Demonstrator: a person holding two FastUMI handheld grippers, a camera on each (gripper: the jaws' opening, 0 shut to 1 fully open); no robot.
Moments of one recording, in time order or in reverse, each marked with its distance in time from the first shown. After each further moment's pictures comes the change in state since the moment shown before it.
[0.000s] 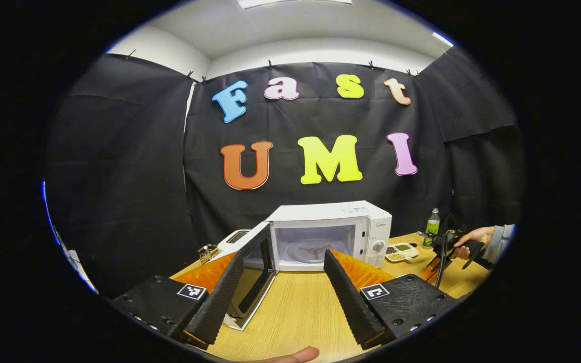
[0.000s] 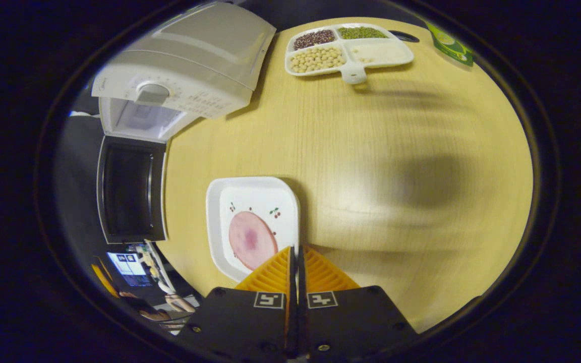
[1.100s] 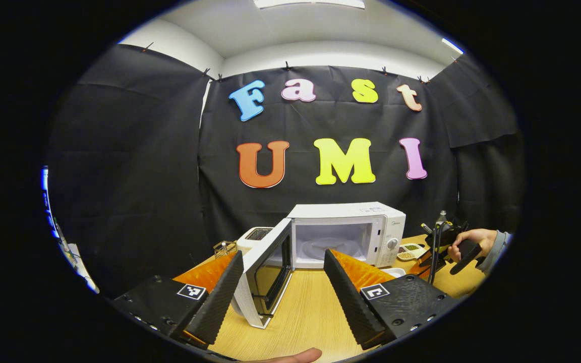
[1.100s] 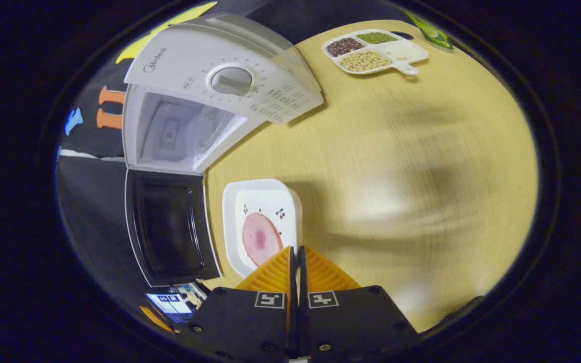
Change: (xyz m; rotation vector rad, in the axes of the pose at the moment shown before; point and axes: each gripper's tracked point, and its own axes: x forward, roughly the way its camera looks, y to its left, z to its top) left arm -0.015 0.066 -0.023 -0.054 -0.008 0.028; right arm 0.028 0.137 0.007 0.291 -0.209 0.082
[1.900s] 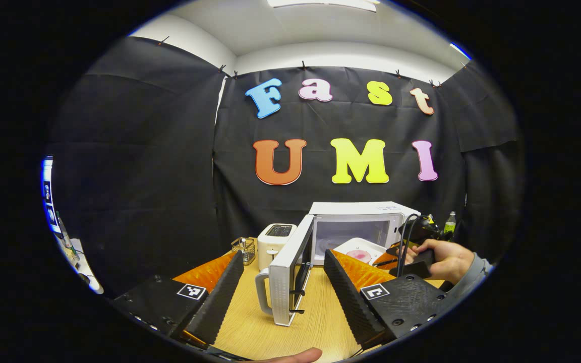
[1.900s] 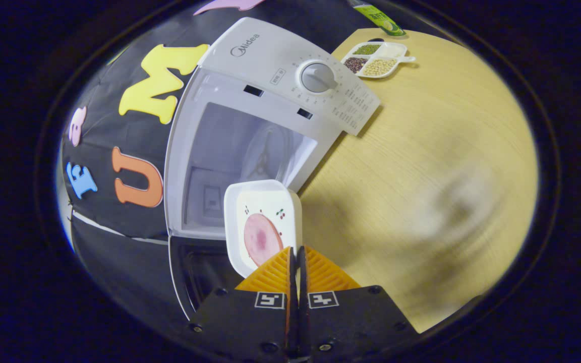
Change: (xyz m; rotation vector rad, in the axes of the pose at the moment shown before) left arm -0.011 0.061 -0.007 -0.032 0.003 0.039; right arm 0.062 0.166 0.025 0.293 -0.475 0.239
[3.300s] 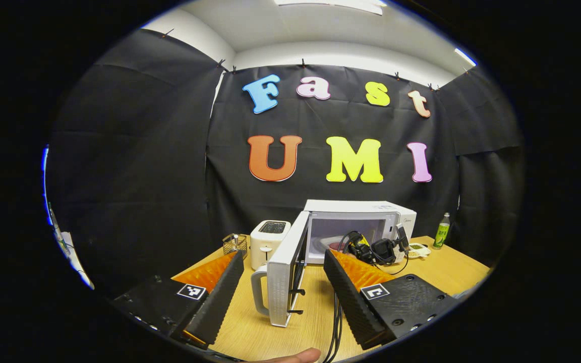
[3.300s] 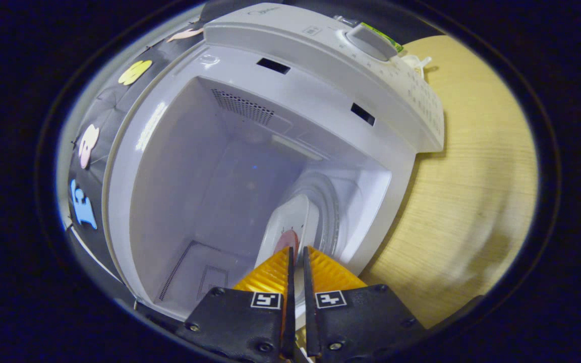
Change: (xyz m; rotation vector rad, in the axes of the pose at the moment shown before) left arm 0.014 0.000 -0.018 -0.037 0.009 -0.059; right arm 0.147 0.049 0.078 0.015 -0.605 0.134
